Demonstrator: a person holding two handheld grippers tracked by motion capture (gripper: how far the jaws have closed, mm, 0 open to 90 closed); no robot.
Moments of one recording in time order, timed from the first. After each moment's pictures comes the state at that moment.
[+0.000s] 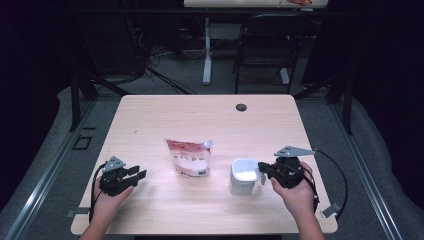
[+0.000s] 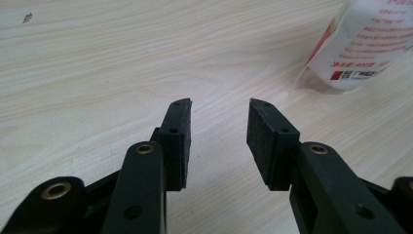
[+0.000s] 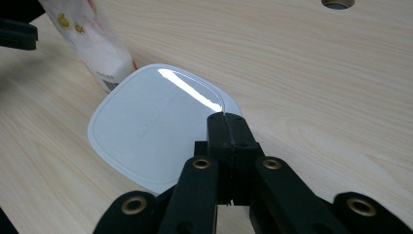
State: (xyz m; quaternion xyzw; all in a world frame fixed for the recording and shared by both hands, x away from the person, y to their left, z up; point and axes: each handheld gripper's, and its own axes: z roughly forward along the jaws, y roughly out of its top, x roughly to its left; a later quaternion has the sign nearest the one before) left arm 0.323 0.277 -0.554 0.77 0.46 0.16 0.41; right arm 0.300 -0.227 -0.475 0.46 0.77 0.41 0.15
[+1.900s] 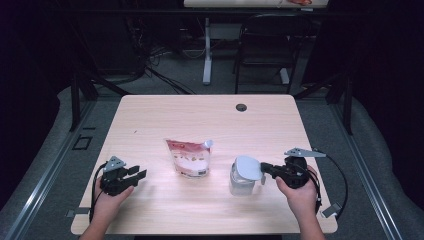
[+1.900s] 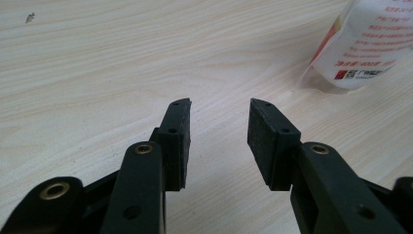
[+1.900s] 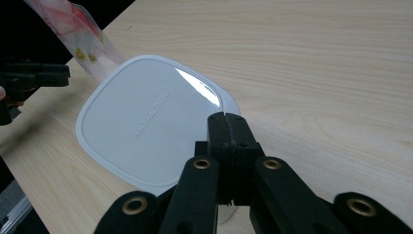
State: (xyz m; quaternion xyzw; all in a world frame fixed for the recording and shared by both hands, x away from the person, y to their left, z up) left arm 0.324 0.276 -0.555 0.77 0.46 0.16 0.41; right arm 0.303 -0.247 -0.488 0.50 0.73 0.47 0.09
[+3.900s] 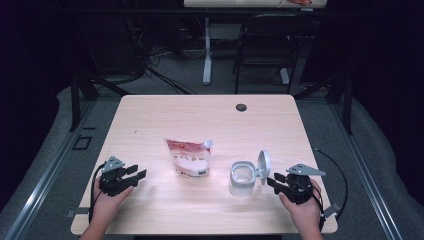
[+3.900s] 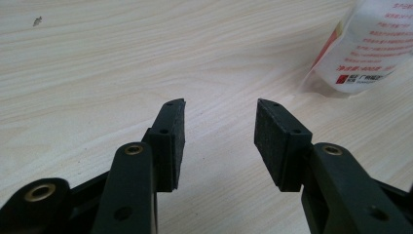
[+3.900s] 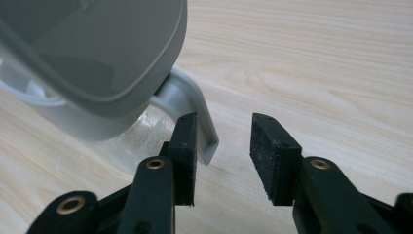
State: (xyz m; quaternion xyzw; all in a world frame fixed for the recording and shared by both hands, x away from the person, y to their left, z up) left arm 0.323 0.278 -0.554 0.77 0.46 0.17 0.41; right arm 0.279 -0.261 -0.531 0.50 0.74 0.40 0.17
